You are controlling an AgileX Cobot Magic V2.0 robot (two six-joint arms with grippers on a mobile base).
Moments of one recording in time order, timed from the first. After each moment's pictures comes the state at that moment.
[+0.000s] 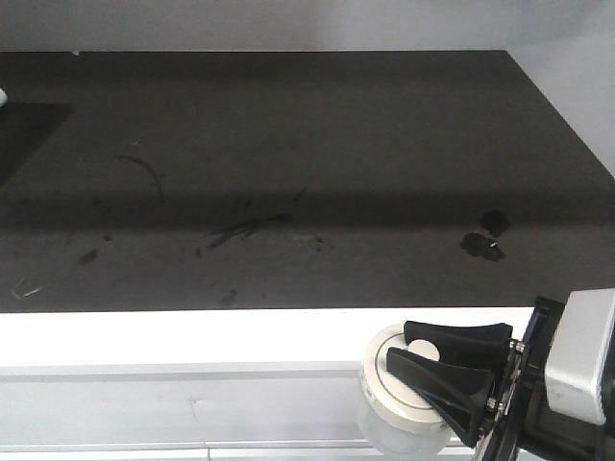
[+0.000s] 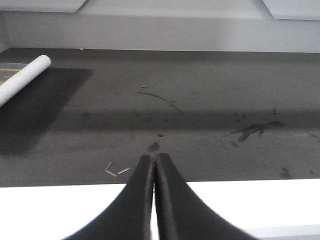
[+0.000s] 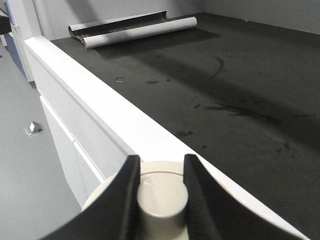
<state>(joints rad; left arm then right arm) -0.08 0.10 -0.26 0.09 0.40 -0.19 0.42 0.82 -0.35 -1.26 -0.55 1.14</state>
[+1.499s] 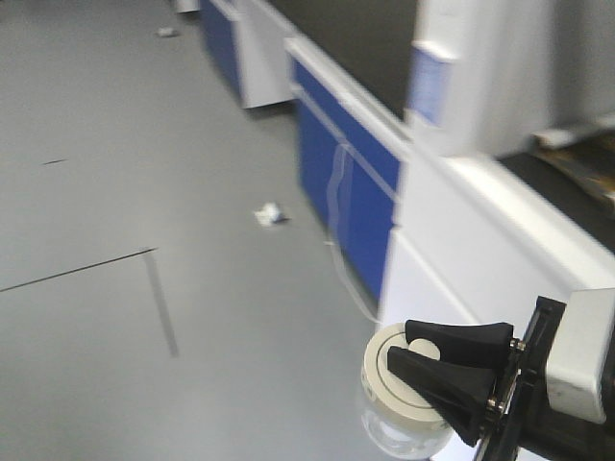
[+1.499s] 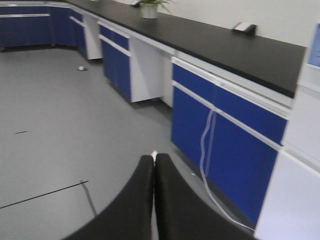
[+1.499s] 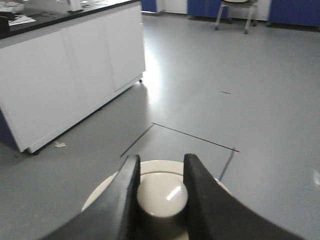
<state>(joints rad) -0.08 0.10 -0.26 0.09 0.40 -0.19 0.42 0.82 -0.35 -1.26 -0.55 1.14</state>
